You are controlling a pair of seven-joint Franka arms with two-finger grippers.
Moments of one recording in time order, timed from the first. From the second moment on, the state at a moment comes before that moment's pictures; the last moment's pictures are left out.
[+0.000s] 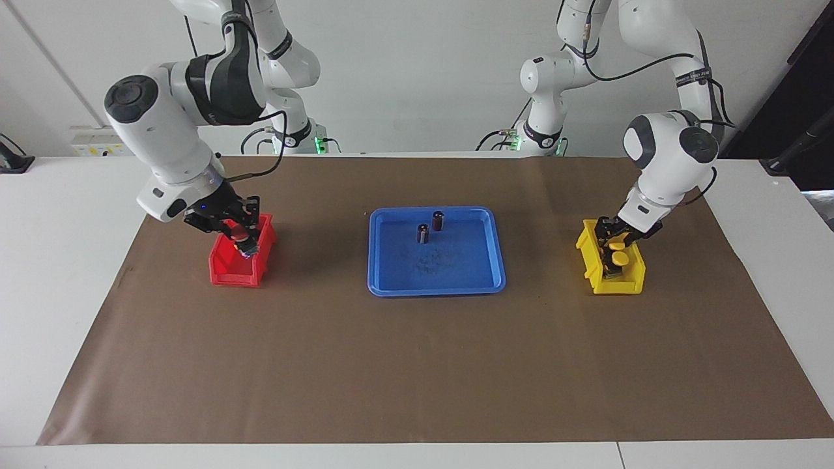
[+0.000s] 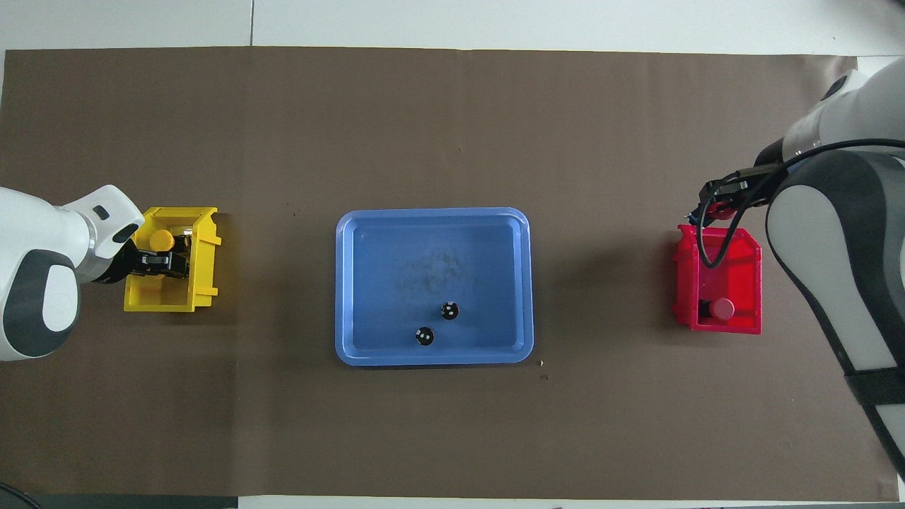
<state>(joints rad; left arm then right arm) 0.18 0.01 -0.18 -2.24 0.00 2.21 0.11 0.07 0.14 0.06 -1.65 0.05 1.74 0.03</state>
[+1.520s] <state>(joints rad) -0.20 0.00 -0.21 -2.04 -0.09 2.05 -0.26 0.58 0.47 0.06 -1.62 0.02 2.12 0.68</state>
